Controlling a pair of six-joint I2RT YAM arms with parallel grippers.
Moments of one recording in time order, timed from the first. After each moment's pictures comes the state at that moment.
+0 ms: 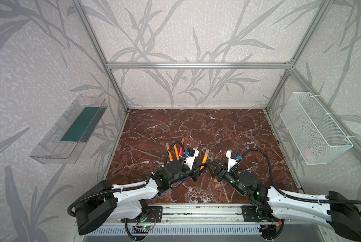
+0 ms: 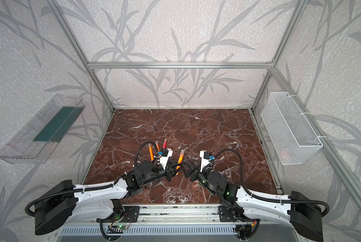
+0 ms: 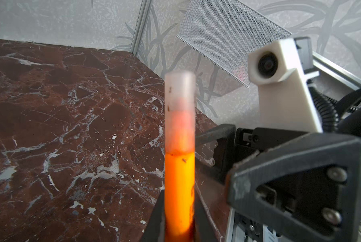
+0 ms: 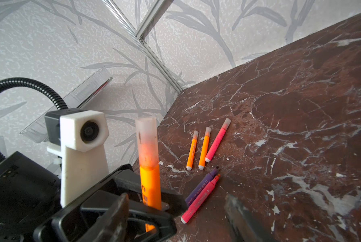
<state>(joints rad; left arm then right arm) -0.96 1.19 0.36 0.68 0.15 -0.43 1.12 0.86 0.26 0.53 0.36 0.73</state>
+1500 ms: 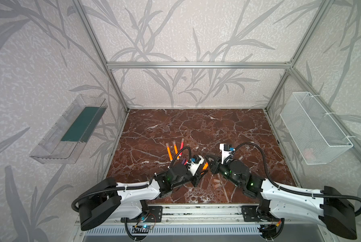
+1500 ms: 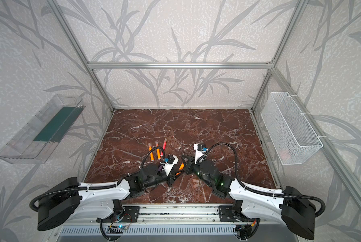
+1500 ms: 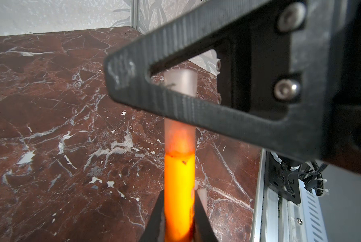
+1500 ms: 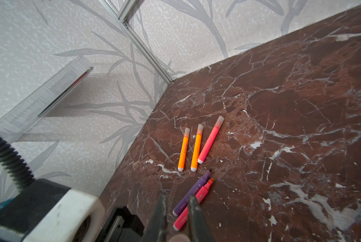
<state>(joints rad) -1.00 1.21 0.37 0.54 0.08 -0.25 1.03 1.04 0.42 0.45 0.25 0.74</state>
